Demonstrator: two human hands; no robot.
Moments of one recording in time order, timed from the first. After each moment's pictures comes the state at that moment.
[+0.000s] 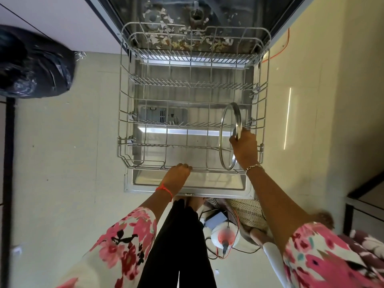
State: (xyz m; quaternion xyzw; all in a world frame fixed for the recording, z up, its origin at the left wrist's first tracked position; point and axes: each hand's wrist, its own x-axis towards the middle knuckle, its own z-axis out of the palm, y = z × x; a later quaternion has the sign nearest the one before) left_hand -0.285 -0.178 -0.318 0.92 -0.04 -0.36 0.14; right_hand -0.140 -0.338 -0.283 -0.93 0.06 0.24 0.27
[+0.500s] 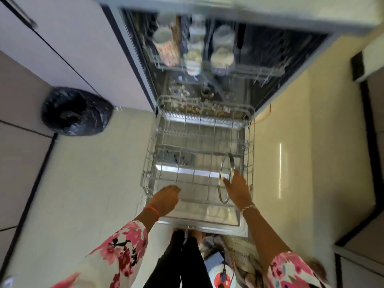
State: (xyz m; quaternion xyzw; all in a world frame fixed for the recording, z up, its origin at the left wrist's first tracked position) left_hand -0.292 -0.108 -0.178 0.92 0.02 -0.36 0.16; right_hand -0.174 -0.315 -0.141 -0.91 0.01 0.33 0.26
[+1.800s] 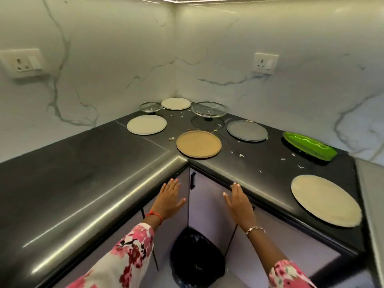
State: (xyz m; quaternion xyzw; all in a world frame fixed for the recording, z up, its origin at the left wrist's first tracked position) left_hand -0.302 0.632 0.103 0.94 0.33 0.06 0.12; right_hand -0.121 0.466 0.125 -0.87 -0.43 0.09 0.23
